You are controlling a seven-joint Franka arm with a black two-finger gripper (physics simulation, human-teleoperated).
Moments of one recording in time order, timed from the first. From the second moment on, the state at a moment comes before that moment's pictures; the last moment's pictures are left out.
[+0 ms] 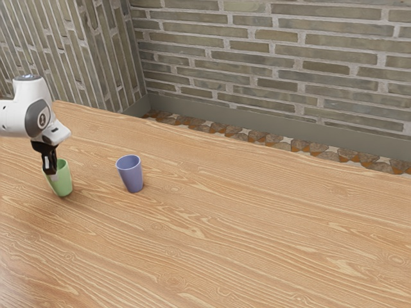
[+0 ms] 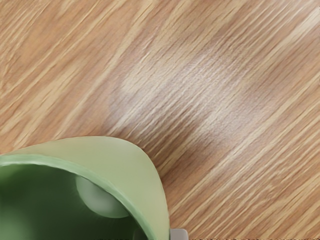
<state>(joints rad) 0.28 0.35 0.25 -1.86 0.05 2.22 1.30</state>
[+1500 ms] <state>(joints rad) 0.03 0.17 0.26 -1.84 0.10 2.20 1.28</state>
